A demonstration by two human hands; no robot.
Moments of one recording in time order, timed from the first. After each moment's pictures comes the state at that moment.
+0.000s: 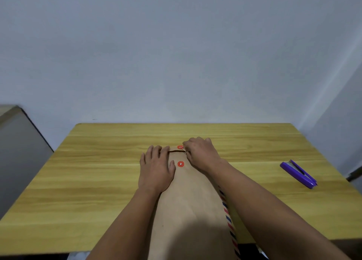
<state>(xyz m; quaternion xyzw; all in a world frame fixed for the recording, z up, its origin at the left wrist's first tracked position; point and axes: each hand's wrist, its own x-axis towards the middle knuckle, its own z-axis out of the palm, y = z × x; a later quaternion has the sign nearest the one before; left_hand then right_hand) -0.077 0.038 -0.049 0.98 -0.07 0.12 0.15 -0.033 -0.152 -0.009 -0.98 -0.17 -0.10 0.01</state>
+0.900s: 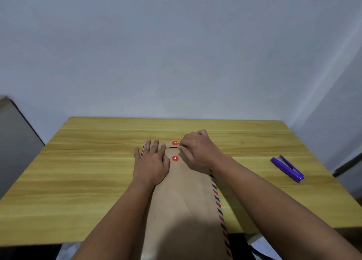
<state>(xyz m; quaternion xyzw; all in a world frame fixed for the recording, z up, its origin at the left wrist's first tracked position) -0.076 0.035 -0.046 0.99 -0.08 0.07 0.11 -0.065 -0.170 0.008 -0.95 -0.26 -0.16 0.08</state>
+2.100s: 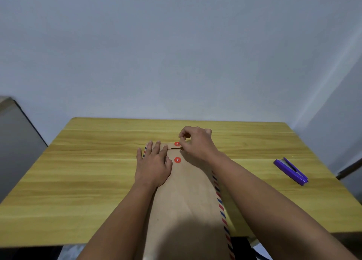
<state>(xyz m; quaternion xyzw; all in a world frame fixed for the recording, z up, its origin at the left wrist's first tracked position) -0.079 0.035 -0.043 0.99 -0.08 0.08 0.13 -0.044 -0.147 0.020 -0.95 -0.11 -0.13 0.27</state>
